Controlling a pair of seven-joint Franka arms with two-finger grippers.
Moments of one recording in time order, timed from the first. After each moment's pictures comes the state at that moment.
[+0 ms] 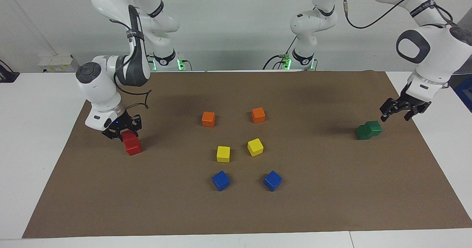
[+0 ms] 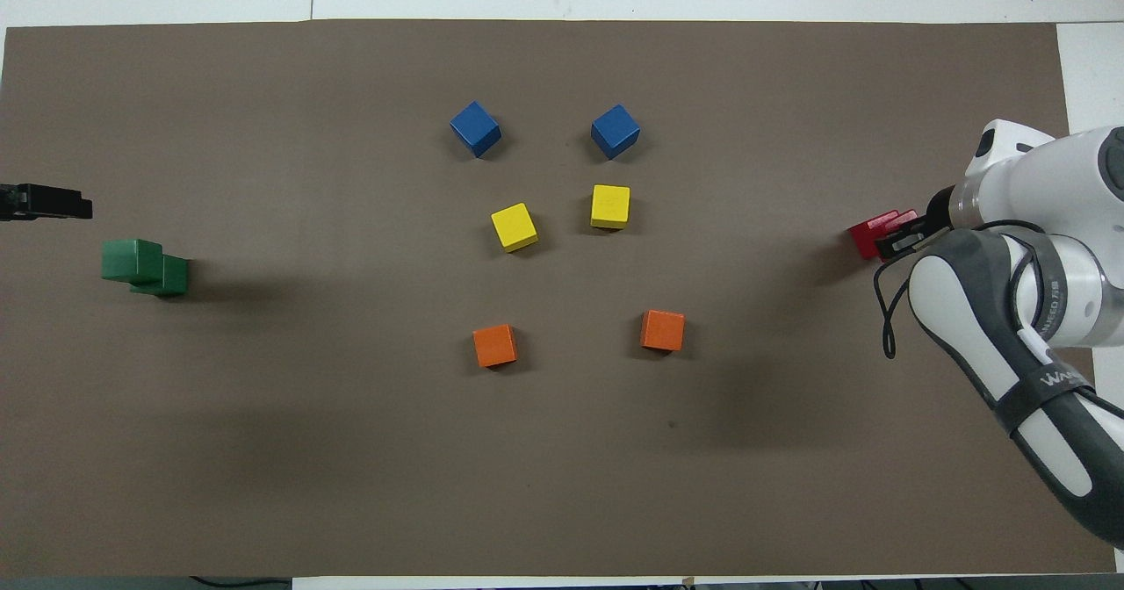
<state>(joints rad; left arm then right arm) 0.22 0.09 -0.02 -1.79 -0.05 2.02 0.28 -0.13 0.16 0.07 -2.05 -0.04 2.26 -0.46</state>
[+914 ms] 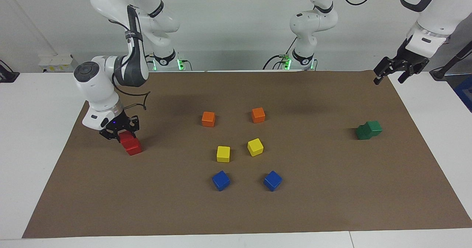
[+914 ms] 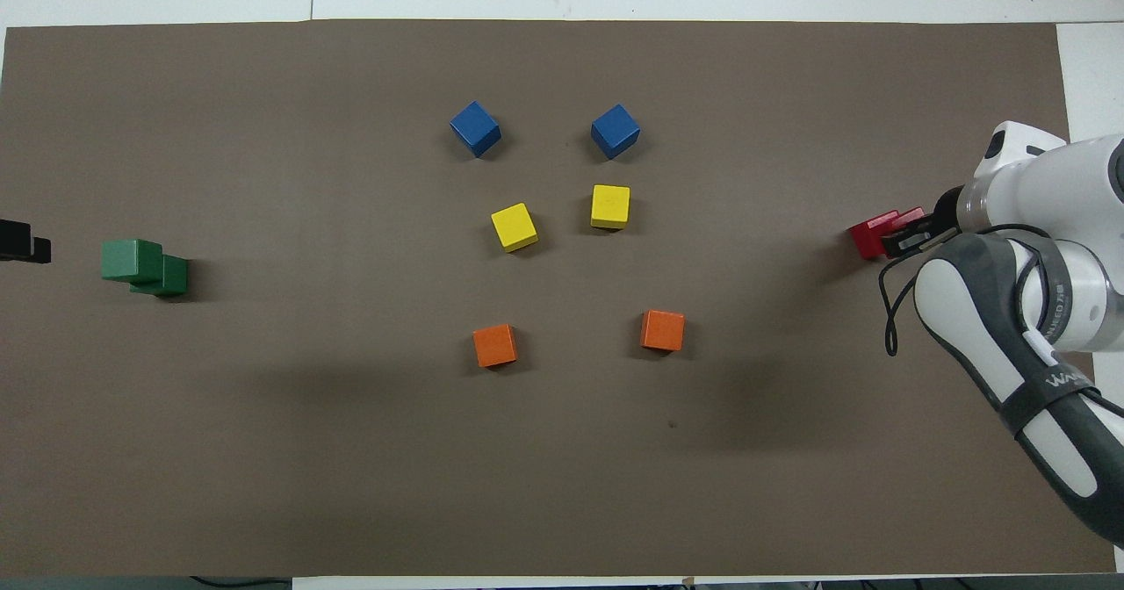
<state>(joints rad) 0.16 -0.09 -0.04 -1.70 -0.05 1.65 0.11 -0.15 0.16 0.07 -2.07 -0.04 2.30 -0.46</state>
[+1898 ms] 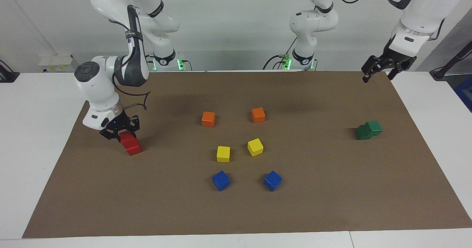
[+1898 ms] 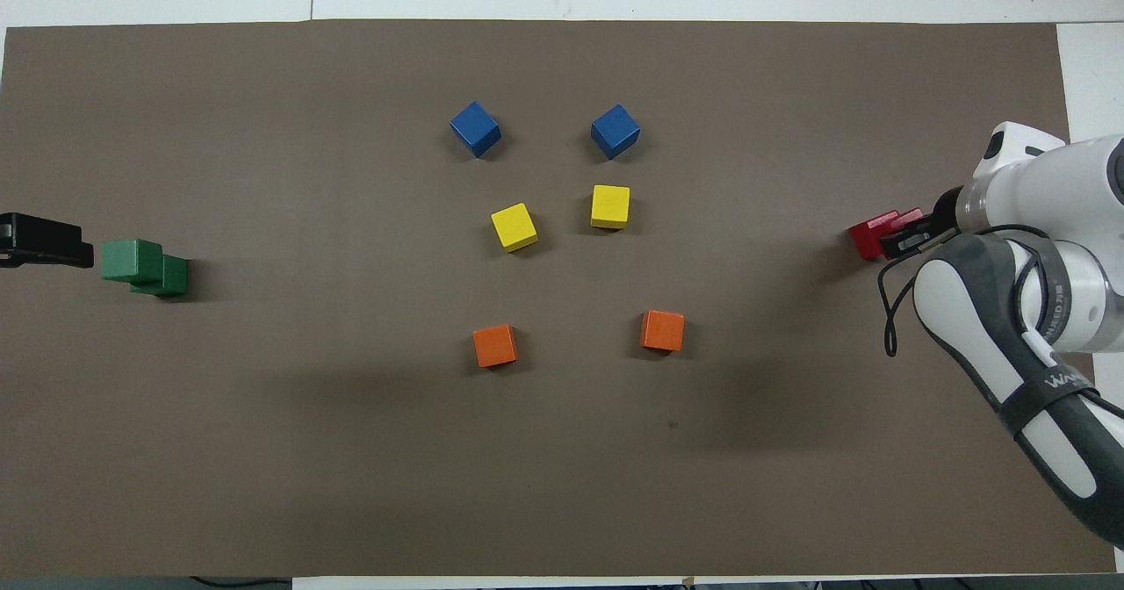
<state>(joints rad) 0.07 -0.10 -0.05 -1.70 0.01 1.61 0.00 -0.15 0.16 0.07 -2.07 -0.04 2.30 -0.46</state>
